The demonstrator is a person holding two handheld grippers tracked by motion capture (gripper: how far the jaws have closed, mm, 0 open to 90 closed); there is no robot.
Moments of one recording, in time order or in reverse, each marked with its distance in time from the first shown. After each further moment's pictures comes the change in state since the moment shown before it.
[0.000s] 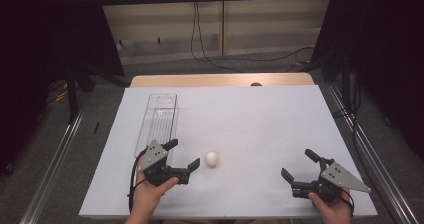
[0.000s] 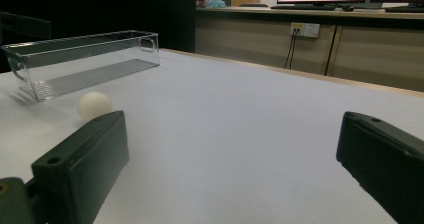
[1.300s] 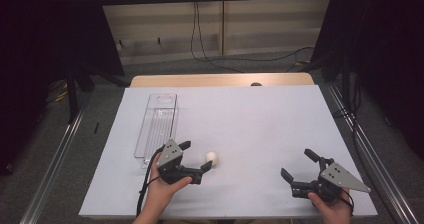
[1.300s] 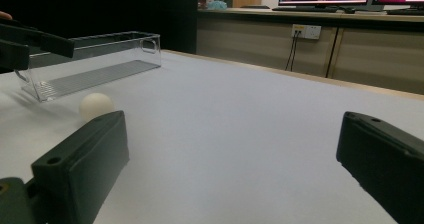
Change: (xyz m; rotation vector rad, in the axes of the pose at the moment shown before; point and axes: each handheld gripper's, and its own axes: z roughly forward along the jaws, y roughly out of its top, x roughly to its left) left arm -0.013 -0.005 0.032 0.084 -0.041 -0.002; right arm 0.000 0.001 0.001 -0.007 0.005 -0.011
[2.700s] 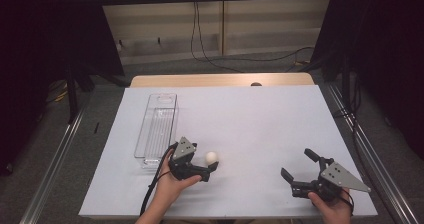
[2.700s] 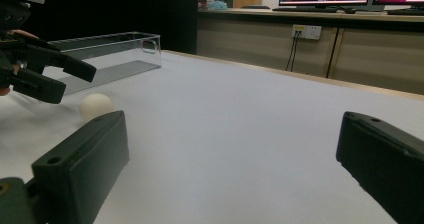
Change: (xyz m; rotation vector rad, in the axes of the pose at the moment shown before) left arm 0.003 -0.005 0.031 0.172 0.019 0.015; right arm -0.001 0.000 0.000 0.001 0.011 -0.001
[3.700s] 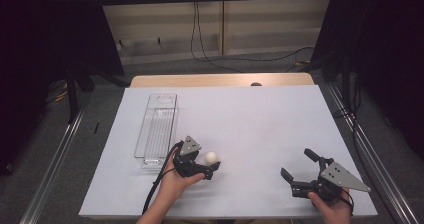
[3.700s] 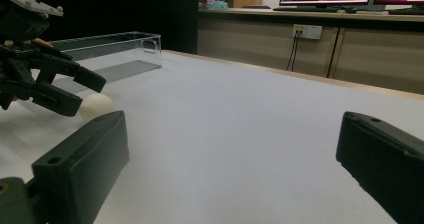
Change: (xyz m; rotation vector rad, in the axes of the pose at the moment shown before) left arm 0.000 0.000 0.016 0.081 0.008 -0.021; right arm 0.001 0.000 0.001 0.001 -0.007 0.011
